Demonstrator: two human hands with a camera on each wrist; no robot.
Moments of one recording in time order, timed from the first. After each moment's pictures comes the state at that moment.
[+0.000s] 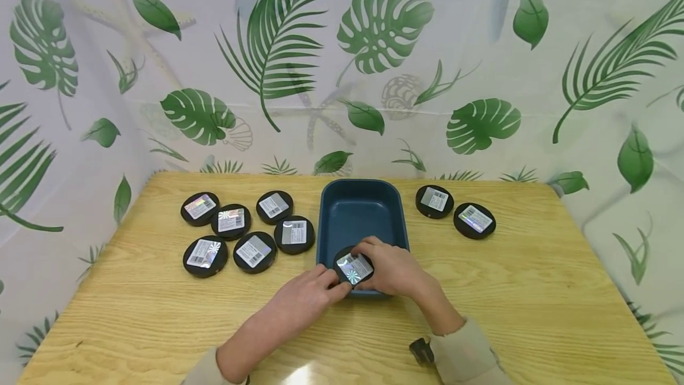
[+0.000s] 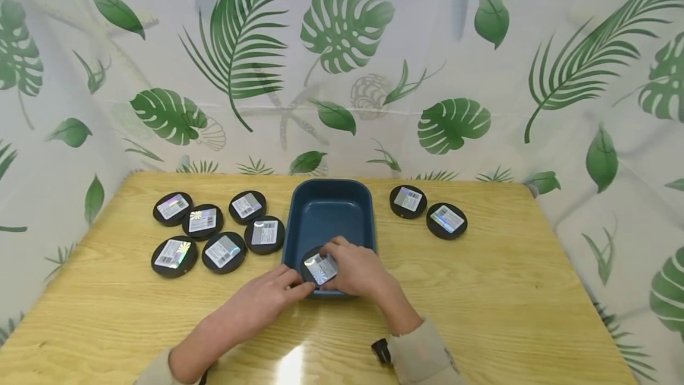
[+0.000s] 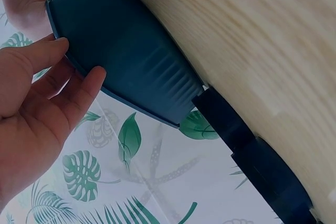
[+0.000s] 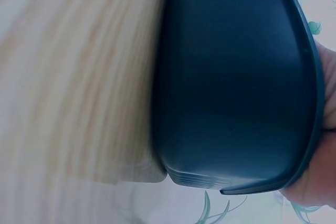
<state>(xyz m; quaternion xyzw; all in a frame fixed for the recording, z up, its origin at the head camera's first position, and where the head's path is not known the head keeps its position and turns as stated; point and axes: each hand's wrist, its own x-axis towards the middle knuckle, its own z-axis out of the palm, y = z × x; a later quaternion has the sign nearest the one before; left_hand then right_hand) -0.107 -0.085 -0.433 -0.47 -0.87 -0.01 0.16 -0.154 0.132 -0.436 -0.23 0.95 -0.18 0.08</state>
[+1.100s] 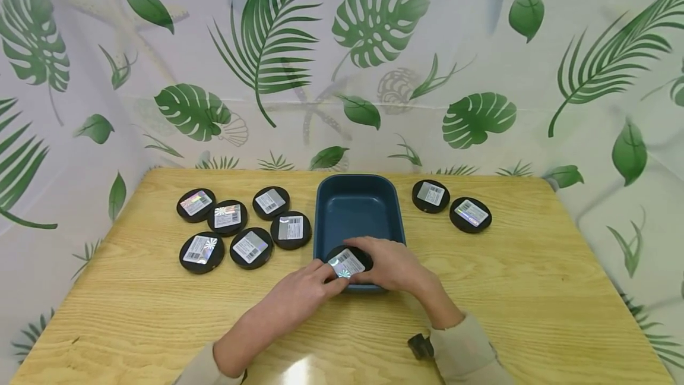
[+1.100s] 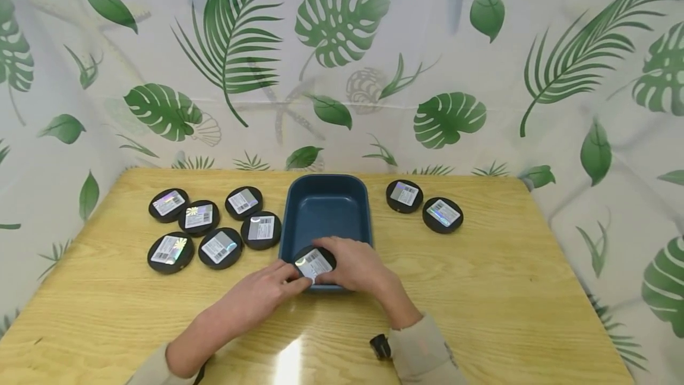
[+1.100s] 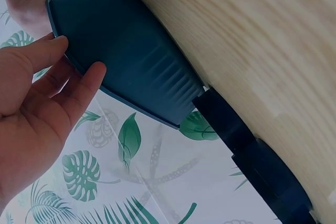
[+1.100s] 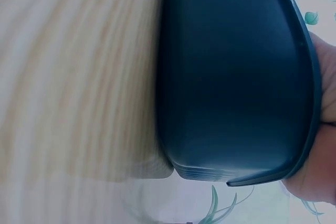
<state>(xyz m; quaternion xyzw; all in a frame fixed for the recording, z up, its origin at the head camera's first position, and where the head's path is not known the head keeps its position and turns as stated) -0.105 -0.084 -0.432 -0.46 -0.87 -0.03 0.14 -0.154 0.139 -0.439 -0.26 0.94 -0.21 0.09</state>
